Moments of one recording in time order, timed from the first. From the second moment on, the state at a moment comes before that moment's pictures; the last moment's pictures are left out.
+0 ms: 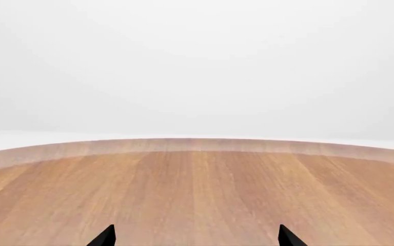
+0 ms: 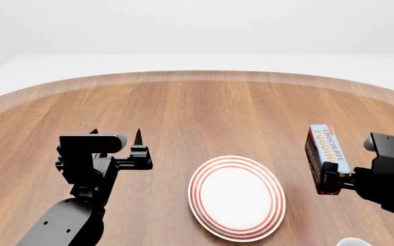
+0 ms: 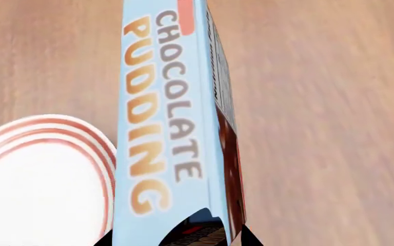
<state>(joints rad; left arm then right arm) -0.34 -0.31 0.16 0.31 -0.46 -0.54 -0.26 0.80 0.81 -0.34 0.43 1.05 1.03 0.12</state>
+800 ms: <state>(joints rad) -0.34 -0.32 0.17 0.31 -0.47 -0.54 -0.27 0.77 0.77 -0.39 0.55 0.99 0.97 0.04</state>
